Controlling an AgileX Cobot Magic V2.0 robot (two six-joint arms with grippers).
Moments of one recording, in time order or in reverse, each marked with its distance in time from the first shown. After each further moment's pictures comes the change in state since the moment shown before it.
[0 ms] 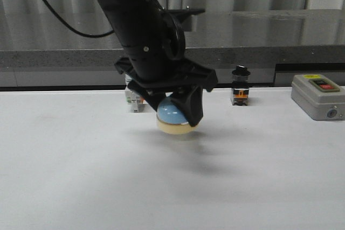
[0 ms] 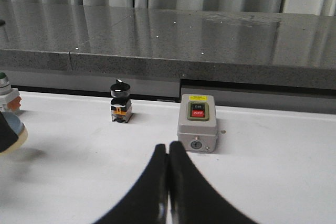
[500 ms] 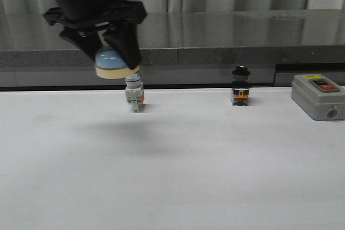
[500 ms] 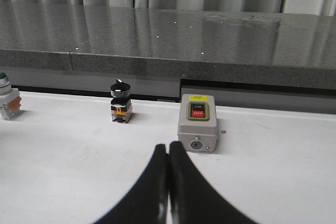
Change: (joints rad) left arm 0.172 -0.194 0.002 0.000 0.142 0.000; right arm 0.000 0.000 0.000 0.000 0.000 0.000
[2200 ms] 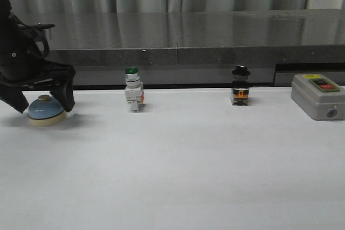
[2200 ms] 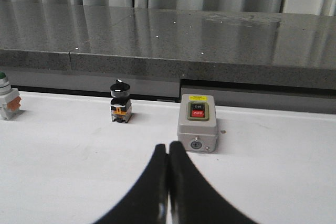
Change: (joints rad) left arm 0.380 0.206 0.083 -0.010 -0.184 -0.012; right arm 0.000 0.000 0.000 0.000 0.000 0.000
